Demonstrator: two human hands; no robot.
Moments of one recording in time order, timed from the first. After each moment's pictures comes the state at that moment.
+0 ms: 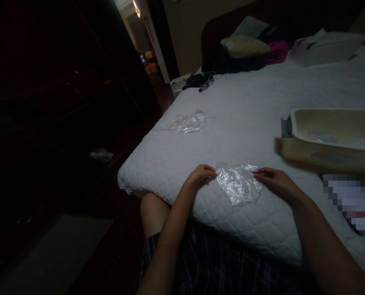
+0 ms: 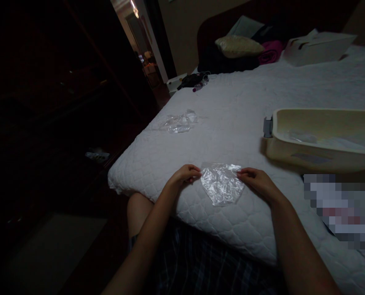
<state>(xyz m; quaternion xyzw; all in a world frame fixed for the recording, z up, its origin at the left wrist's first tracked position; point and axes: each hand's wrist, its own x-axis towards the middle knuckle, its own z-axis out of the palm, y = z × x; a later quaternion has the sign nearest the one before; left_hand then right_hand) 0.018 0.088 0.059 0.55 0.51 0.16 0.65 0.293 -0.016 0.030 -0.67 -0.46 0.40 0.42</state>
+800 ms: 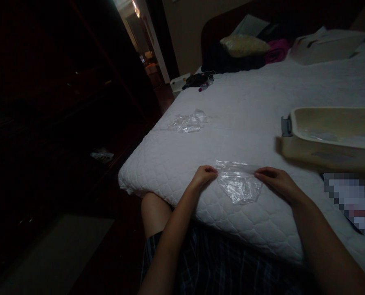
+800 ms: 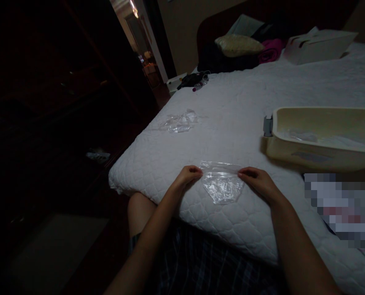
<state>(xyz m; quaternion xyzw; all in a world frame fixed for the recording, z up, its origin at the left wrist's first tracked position) 0.029 0.075 0.043 0.52 0.51 0.27 0.63 0.294 -0.019 0.028 -0.67 -0.51 0.34 0.42</state>
